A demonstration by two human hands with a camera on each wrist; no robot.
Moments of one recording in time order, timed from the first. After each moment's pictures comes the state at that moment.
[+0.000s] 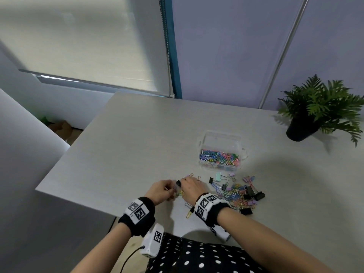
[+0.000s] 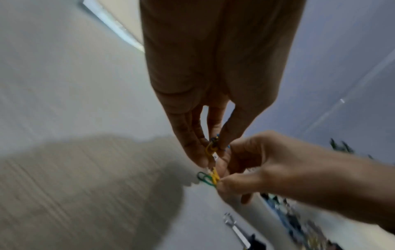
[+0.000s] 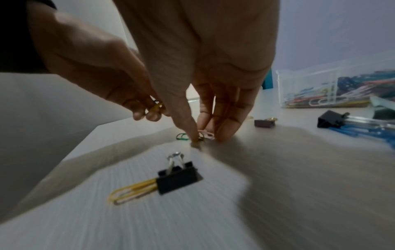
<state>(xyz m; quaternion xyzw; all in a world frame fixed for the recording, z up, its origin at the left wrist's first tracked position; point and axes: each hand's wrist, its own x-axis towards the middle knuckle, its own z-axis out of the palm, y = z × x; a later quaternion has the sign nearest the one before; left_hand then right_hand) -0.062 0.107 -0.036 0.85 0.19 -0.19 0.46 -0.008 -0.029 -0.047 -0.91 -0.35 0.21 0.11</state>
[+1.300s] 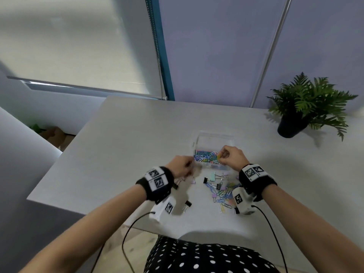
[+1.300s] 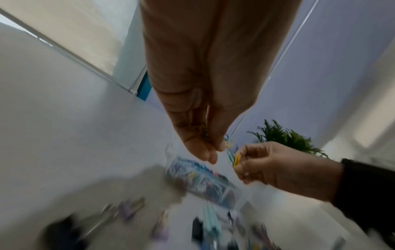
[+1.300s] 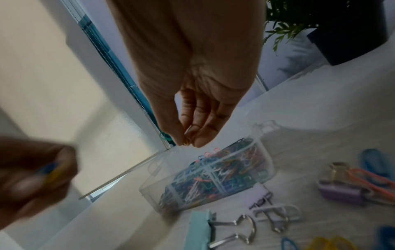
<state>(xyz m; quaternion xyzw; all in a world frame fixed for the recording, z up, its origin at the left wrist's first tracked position) 0.022 0.061 0.014 0.93 0.01 -0.21 0.31 0.110 -0.140 -0.029 -0.88 -0.13 0.17 0.41</state>
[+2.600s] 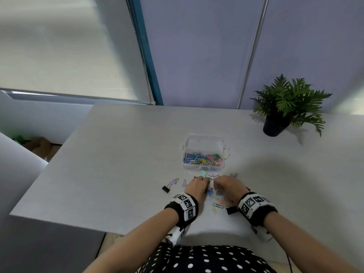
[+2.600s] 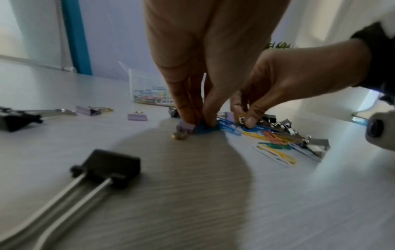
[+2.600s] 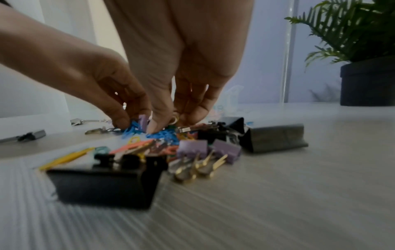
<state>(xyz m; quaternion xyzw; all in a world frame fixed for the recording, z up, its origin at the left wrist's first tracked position) 0.006 -0.030 -0.058 0.97 -0.04 -0.16 0.19 0.043 -0.176 -0.051 -0.92 -0.30 0.21 0.13</state>
